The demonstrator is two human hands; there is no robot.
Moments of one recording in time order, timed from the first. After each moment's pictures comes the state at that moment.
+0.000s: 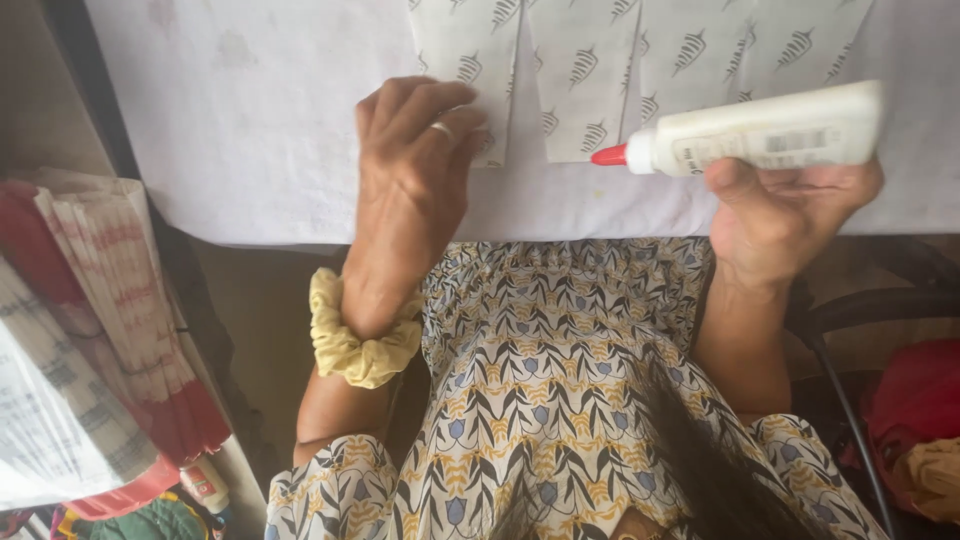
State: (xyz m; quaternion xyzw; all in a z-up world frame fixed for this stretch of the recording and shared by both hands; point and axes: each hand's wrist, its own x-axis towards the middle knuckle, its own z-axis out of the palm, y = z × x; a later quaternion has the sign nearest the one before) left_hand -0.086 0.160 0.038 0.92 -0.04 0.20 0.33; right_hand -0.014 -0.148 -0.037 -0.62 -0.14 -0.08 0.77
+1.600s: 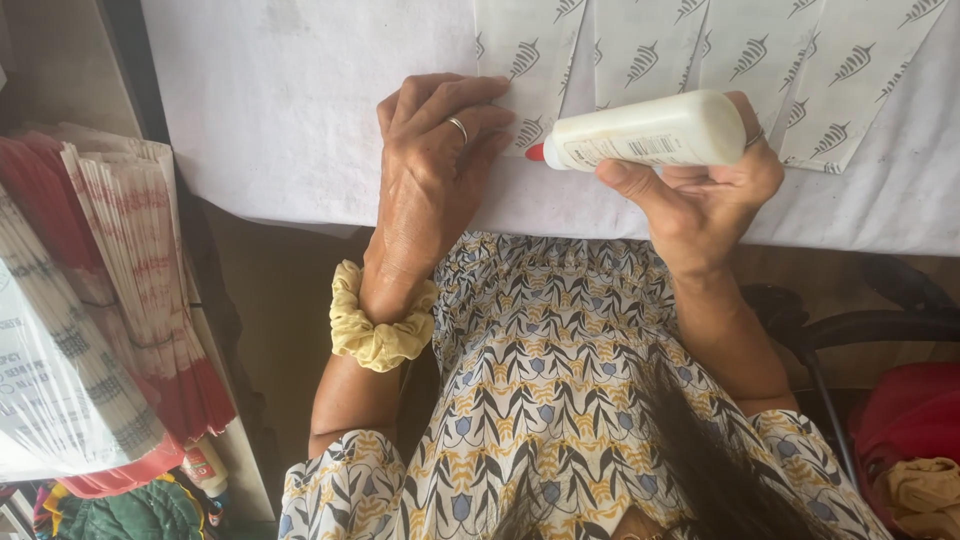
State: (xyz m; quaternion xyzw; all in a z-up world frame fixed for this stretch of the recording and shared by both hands) left_hand -0.107 0.181 0.021 0.90 0.02 0.18 0.40; right_hand -0.031 -0.045 0.003 -0.72 -0.21 0.00 0.66
